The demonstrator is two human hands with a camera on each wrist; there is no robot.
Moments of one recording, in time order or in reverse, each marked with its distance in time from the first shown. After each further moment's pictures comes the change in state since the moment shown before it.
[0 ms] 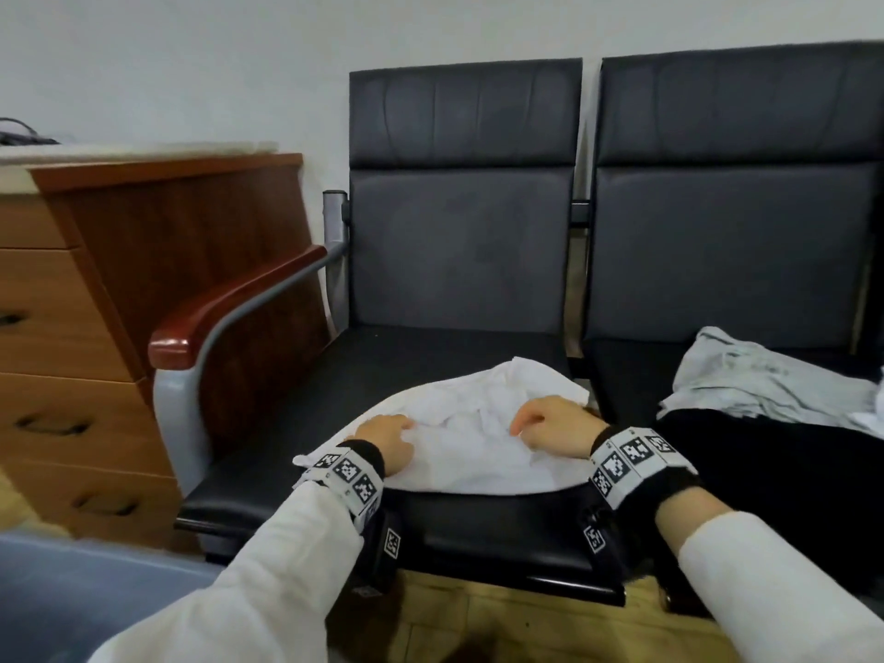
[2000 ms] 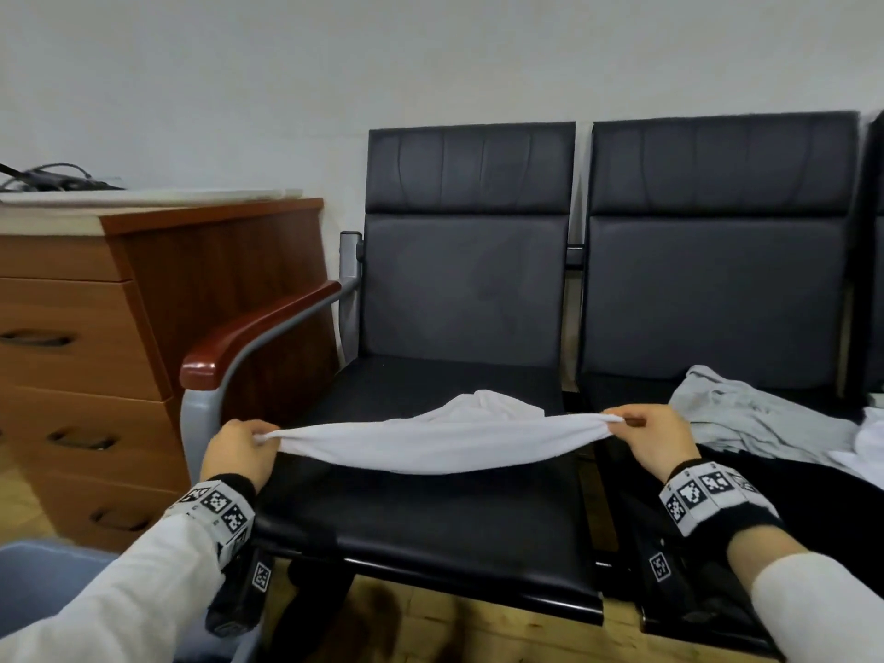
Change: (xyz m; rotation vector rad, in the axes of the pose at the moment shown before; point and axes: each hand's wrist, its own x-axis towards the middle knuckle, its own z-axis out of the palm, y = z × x) left_hand -0.075 -0.106 -0.064 -0.425 0.622 -0.198; right_hand -0.045 0.071 -0.072 0.151 0.567 -0.008
